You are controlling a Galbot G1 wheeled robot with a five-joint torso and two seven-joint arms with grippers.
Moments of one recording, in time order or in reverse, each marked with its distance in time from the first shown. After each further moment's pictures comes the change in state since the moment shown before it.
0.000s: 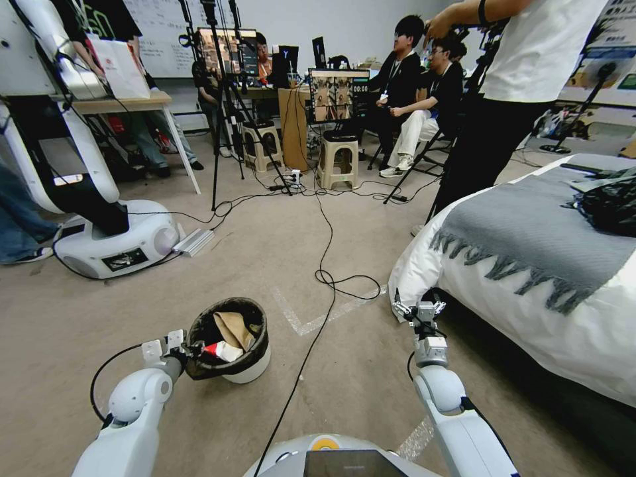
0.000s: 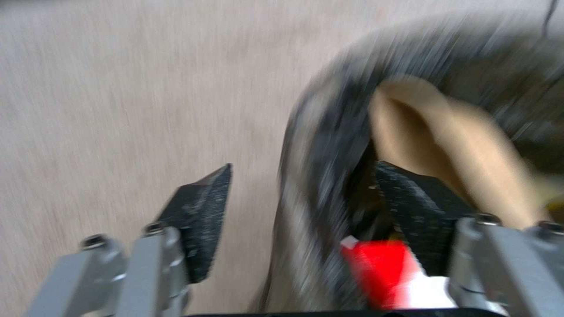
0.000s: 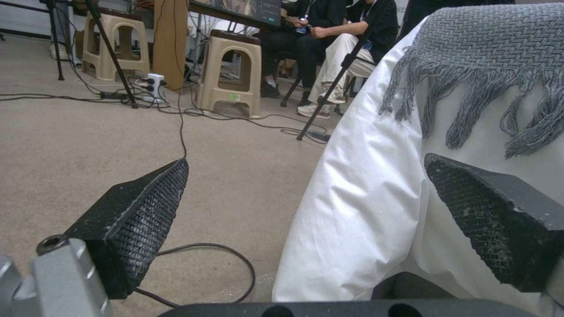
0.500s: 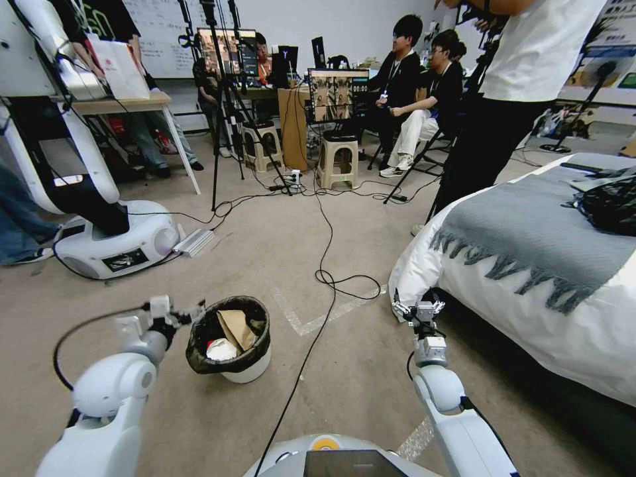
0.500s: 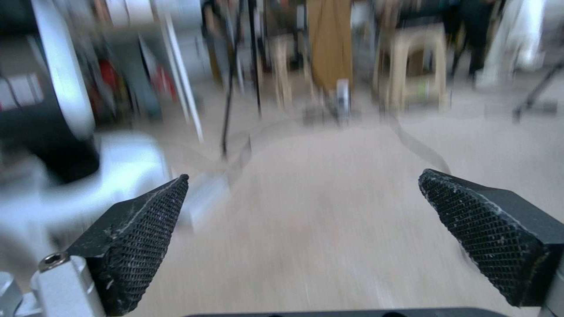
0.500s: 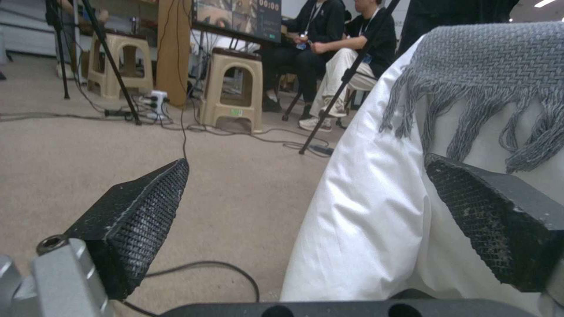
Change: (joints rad) left arm 0.024 0.005 -0.044 -0.376 0.133 -0.258 0.049; right arm 0.005 0.004 -0.002 0.000 0.011 0.058 0.001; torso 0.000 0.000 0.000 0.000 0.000
